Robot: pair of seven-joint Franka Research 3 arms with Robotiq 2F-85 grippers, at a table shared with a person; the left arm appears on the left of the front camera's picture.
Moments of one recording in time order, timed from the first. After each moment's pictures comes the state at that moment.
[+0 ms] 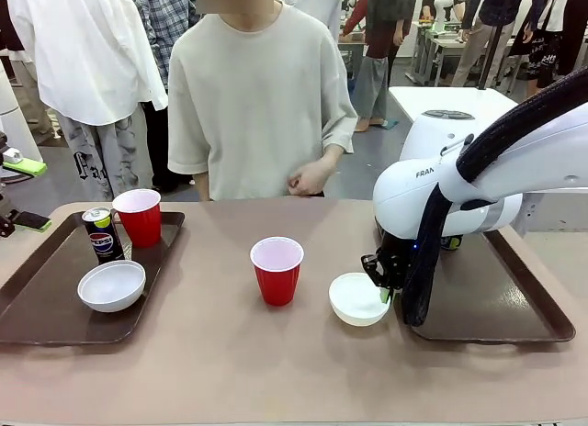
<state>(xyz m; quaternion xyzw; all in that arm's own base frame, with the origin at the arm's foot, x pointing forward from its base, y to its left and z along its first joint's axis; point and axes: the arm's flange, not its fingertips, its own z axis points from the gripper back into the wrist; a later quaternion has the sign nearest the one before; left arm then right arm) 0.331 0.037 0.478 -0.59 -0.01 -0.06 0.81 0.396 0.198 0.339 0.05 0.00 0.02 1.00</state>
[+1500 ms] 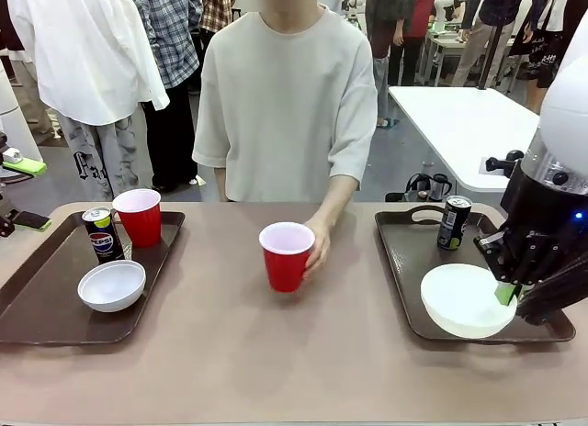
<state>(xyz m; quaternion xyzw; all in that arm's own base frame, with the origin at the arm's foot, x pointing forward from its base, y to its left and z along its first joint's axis) 0.332 0.037 0.478 -0.59 -0.01 -0.06 0.81 0.258 0.100 0.490 0.01 0.01 -0.01 1.00</state>
